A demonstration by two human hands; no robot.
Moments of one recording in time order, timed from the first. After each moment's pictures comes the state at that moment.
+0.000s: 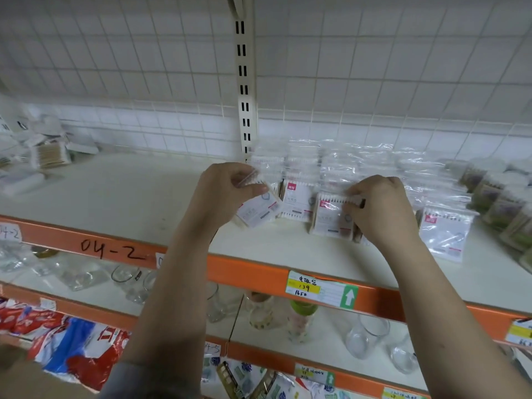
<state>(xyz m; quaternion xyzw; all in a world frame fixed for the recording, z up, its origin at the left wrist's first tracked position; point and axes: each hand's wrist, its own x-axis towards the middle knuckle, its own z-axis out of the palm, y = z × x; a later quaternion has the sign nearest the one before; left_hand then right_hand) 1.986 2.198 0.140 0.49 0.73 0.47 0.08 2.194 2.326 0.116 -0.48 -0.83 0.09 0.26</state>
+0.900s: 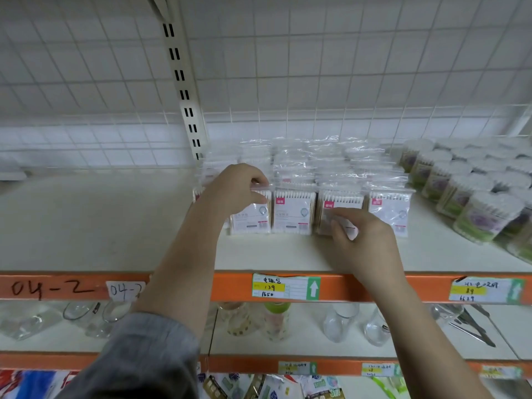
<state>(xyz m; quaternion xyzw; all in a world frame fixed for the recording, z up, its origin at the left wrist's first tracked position) 2.018 2.279 0.135 0.64 0.72 0.25 0.11 2.243 2.278 0.083 -0.48 -0.76 0.15 0.41</state>
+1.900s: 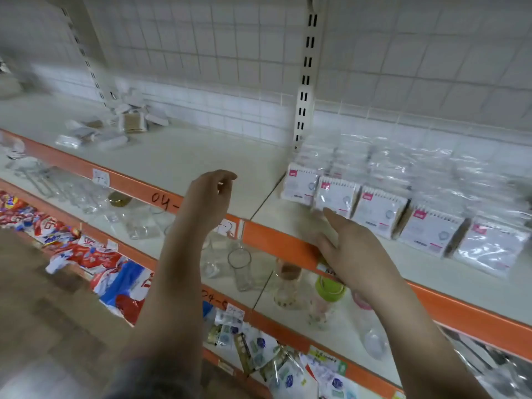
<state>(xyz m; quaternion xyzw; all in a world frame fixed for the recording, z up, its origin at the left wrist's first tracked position) 1.958 2.109 0.108 0.37 0.85 0.37 -0.05 2.177 2.213 0.117 -0.30 -0.92 0.21 0.12</state>
